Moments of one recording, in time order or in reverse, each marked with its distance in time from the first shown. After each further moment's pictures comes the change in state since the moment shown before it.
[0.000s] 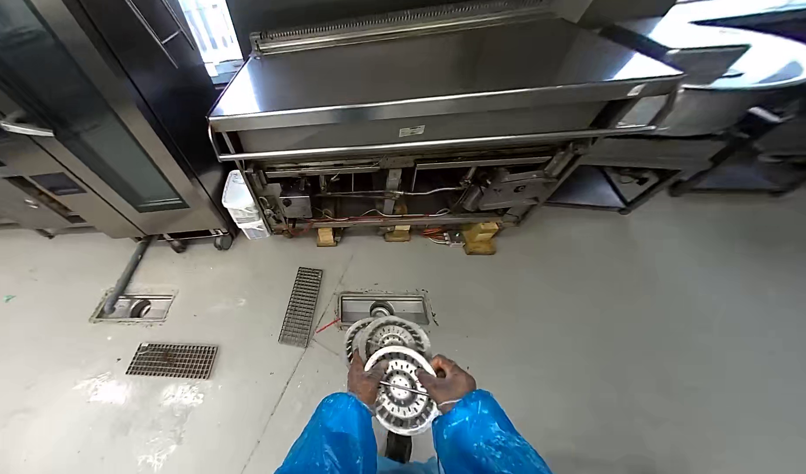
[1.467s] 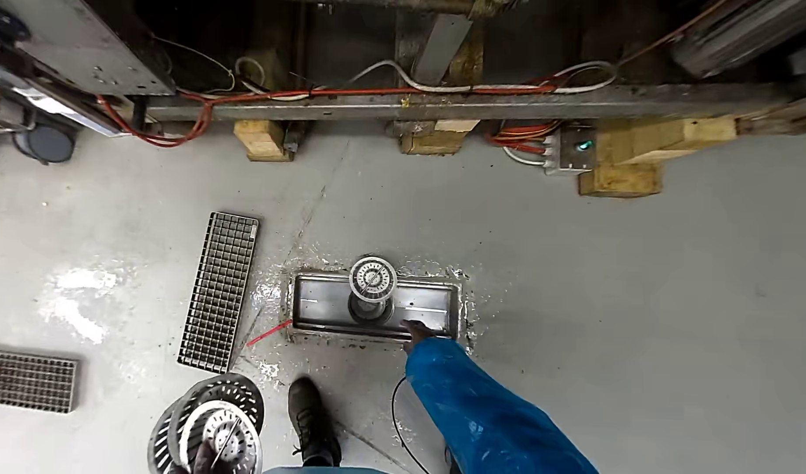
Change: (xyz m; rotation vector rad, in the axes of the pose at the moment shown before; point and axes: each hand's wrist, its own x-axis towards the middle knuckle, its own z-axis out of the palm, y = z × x) left_hand 0.430 -0.235 -0.056 -0.101 1.094 -0.471; right_hand 0.727 0.266 0.260 -0.615 -0.769 0.226
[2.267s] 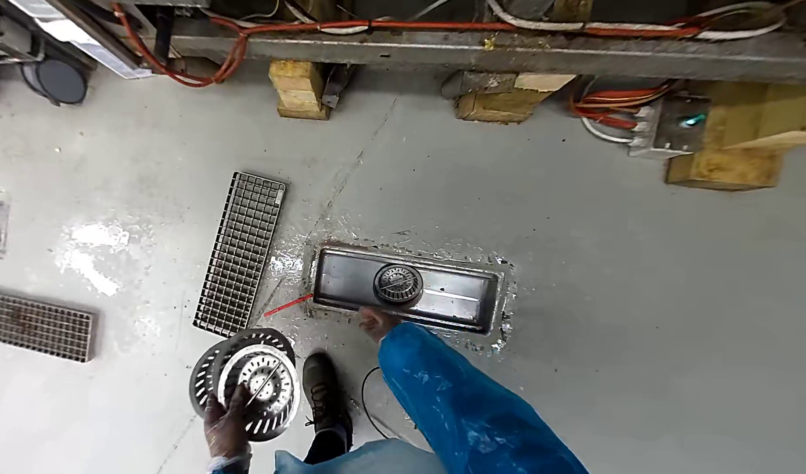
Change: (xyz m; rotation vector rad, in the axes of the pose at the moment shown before) left_hand 0.023 0.004 0.035 0.122 -0.087 -0.017; right_hand 0.001 -0.116 0.077 0.422 -0.090 -0.250
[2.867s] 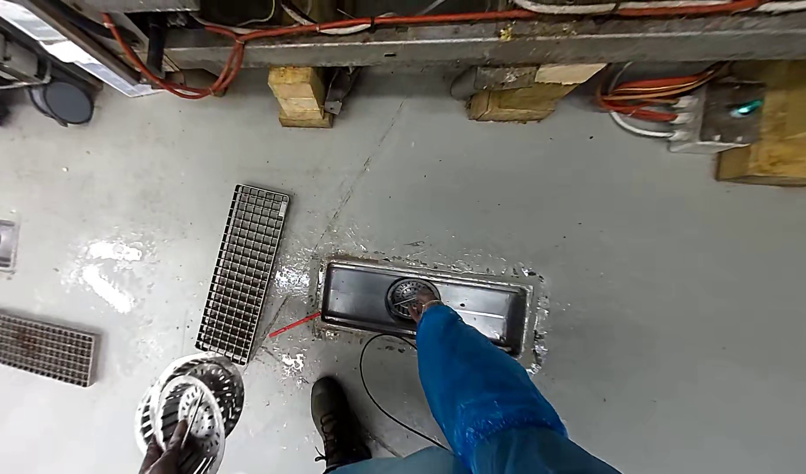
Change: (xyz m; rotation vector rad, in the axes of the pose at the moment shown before) left_hand 0.082 0.003 -0.062 -0.222 -0.034 -0.025; right_hand 0.127 0.070 -0.062 1.066 0.513 0.290
